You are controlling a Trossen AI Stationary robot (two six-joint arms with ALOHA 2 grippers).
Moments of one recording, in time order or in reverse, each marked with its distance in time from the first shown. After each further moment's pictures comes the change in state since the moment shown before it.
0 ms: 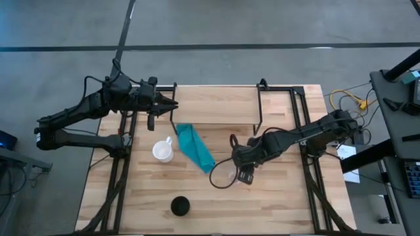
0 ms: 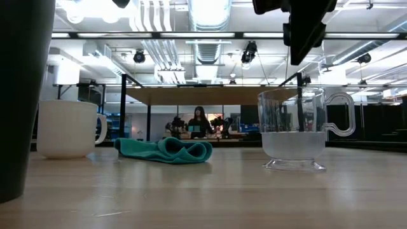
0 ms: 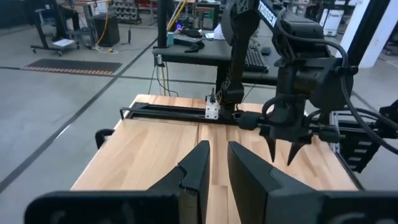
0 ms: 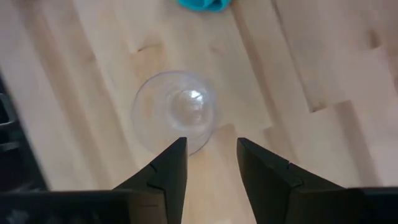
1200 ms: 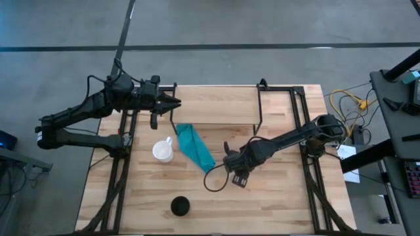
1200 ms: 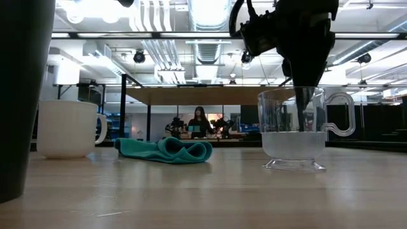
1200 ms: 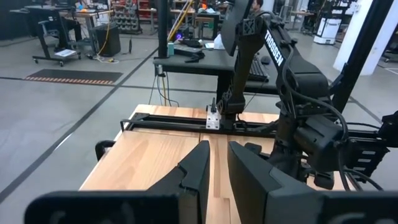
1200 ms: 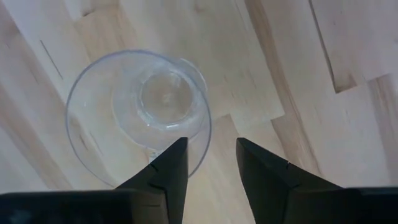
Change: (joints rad) left arm 0.000 0.026 -0.003 0.074 0.000 -0.001; right arm -0.009 0.175 -0.016 0.011 -0.013 0.034
